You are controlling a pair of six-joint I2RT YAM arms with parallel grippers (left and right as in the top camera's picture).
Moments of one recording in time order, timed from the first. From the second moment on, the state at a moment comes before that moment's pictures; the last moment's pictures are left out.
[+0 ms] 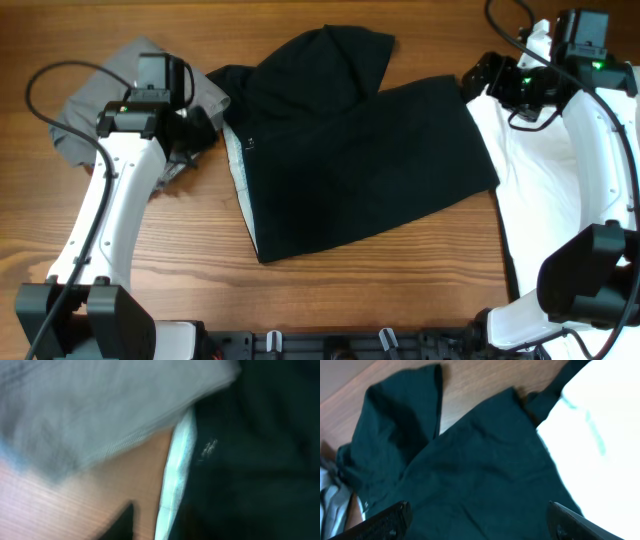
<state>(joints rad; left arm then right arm) -0.04 1.56 1.29 -0.89 -0.03 -0.48 -0.16 1.74 1.55 -0.91 -0.37 0.23</state>
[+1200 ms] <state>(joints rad) 0.45 2.09 1.34 -0.16 0.26 -0.41 0.12 1.74 1.55 -1.05 -0.40 0.20</state>
